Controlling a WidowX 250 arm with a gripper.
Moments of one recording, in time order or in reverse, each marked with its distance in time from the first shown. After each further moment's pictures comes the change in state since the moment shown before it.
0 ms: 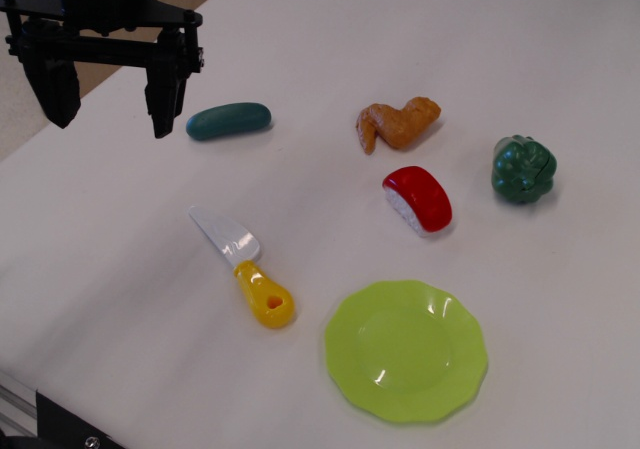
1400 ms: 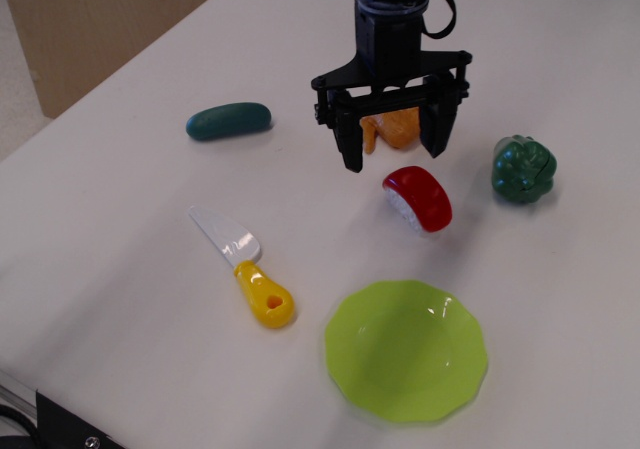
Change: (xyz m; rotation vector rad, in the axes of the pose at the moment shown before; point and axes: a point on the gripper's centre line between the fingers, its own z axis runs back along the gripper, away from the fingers) arm 0.056 -0.170 -0.057 -0.139 0.015 0.313
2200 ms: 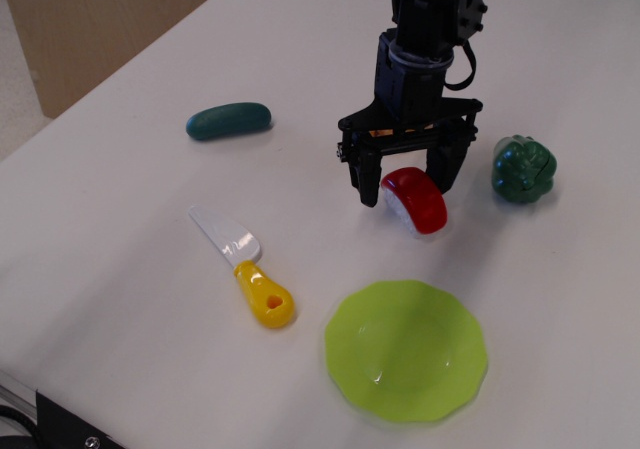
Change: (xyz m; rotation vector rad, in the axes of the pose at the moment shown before) arm 0.002 -0.005 -0.036 0.095 -0.022 0.078
